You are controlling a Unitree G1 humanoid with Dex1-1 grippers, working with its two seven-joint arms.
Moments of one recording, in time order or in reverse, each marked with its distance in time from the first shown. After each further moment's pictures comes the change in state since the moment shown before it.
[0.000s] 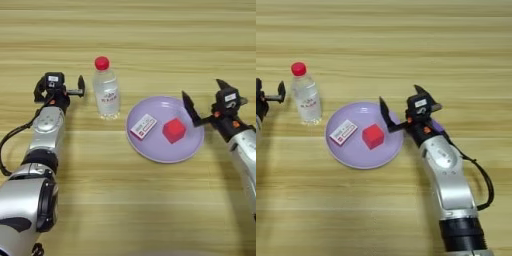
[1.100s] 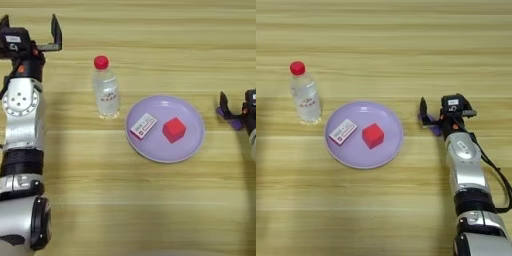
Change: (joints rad) left arm 0.178 0.009 0.037 -0.928 -0.079 0.145 -0.013; right arm -0.198 -0.081 -0.128 0.583 -0.036 -0.239 -0.108
